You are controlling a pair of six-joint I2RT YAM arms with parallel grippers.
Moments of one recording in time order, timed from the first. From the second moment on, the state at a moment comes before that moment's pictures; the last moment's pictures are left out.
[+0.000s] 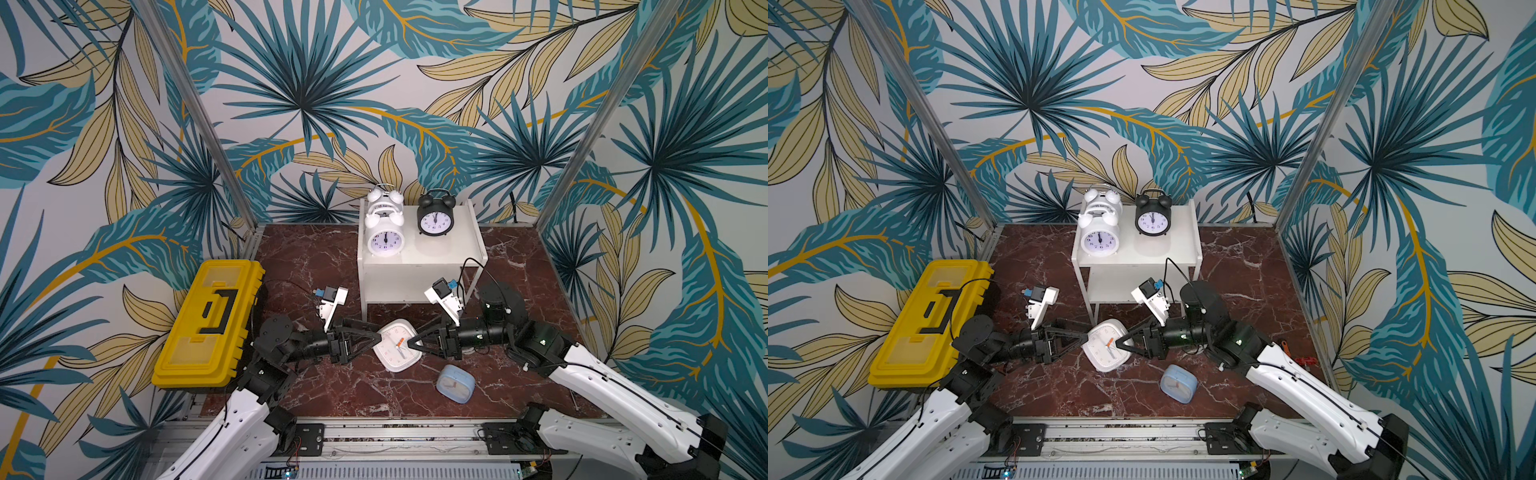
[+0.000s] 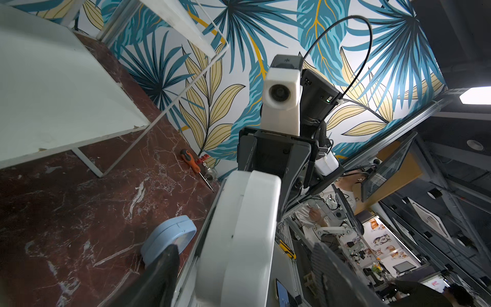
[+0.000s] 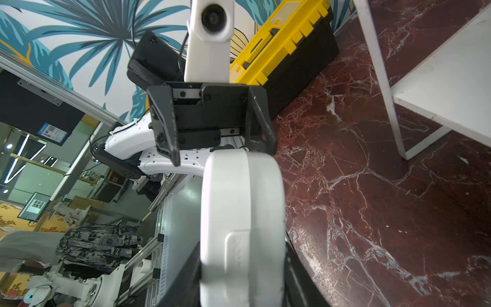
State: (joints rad) left arm -0.46 0.66 0.46 0.31 0.95 -0.97; right arm 0.76 0.99 0.94 -0.34 -0.71 0.48
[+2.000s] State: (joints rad) left arm -0.54 0.74 0.31 0.83 0.62 -1.20; right arm 0.96 0.96 0.61 0.45 -0.16 0.91
